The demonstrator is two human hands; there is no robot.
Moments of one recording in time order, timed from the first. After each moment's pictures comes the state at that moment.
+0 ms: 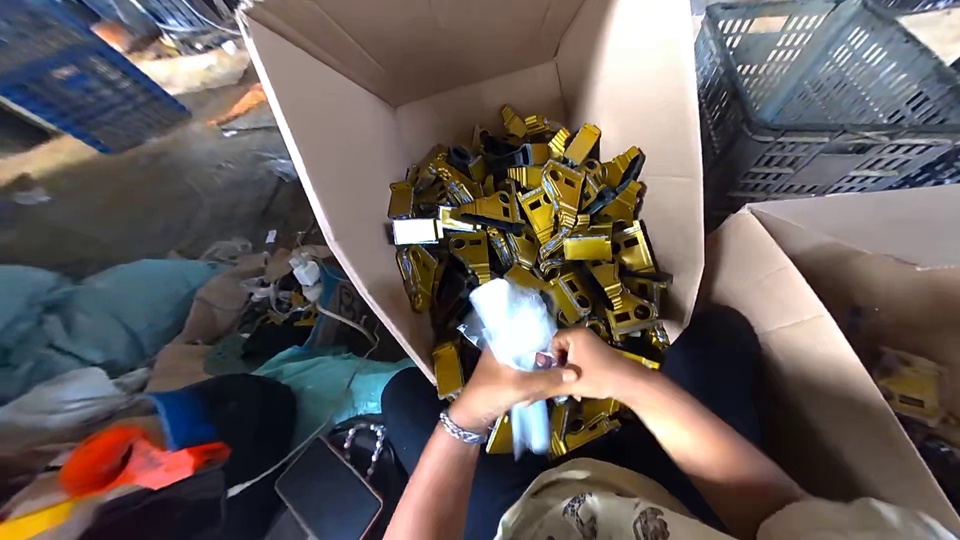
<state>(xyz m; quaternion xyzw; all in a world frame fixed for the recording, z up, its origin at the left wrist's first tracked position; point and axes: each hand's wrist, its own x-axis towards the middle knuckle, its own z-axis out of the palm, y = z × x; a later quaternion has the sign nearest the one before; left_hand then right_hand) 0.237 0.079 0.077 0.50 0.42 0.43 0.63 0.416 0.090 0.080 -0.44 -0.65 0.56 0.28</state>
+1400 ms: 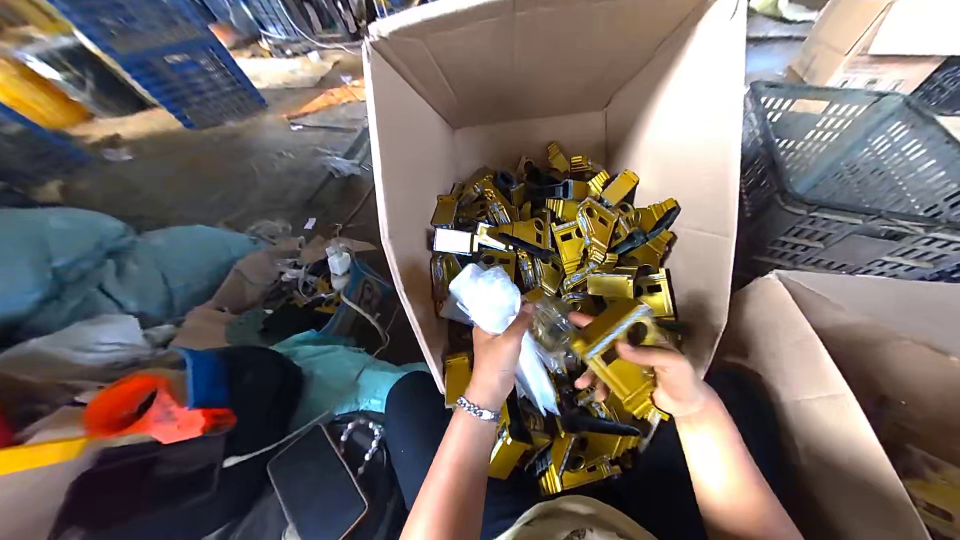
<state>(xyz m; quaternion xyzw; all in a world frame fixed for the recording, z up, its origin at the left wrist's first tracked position) 0.253 0.127 0.077 0.33 0.49 0.63 0.49 0.463 0.109 0.075 -0.26 -0.38 0.77 0.45</state>
